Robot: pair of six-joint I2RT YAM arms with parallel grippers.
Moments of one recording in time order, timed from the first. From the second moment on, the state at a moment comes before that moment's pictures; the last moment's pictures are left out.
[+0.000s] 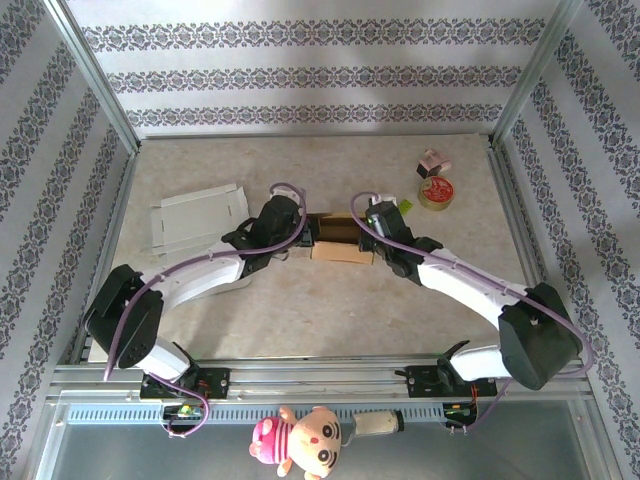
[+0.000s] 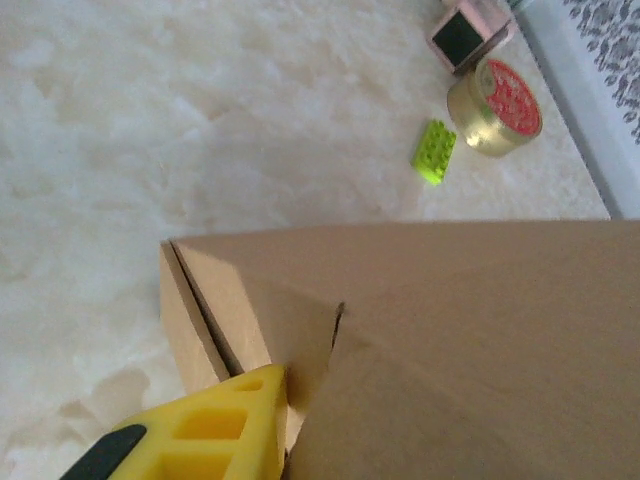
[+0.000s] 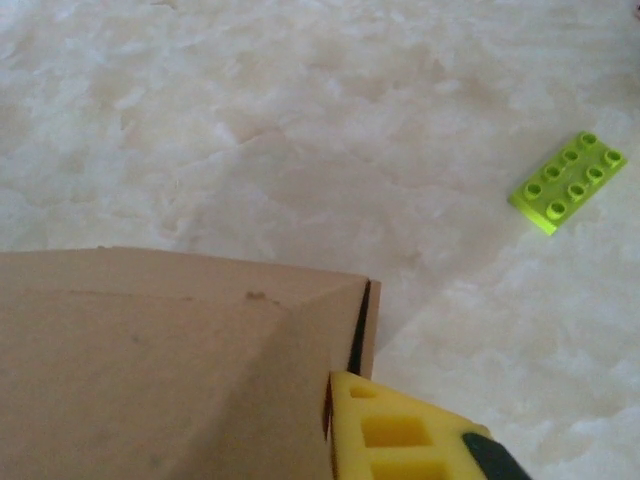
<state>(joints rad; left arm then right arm) -0.68 1.50 0.93 -0.04 -0.02 -0.64 0.61 1.33 0.77 -0.21 0.26 0.44</state>
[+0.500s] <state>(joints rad) -0.77 1.39 0.82 -0.05 -0.05 -0.68 0.63 1.14 0.66 -0.28 0.18 0.49</state>
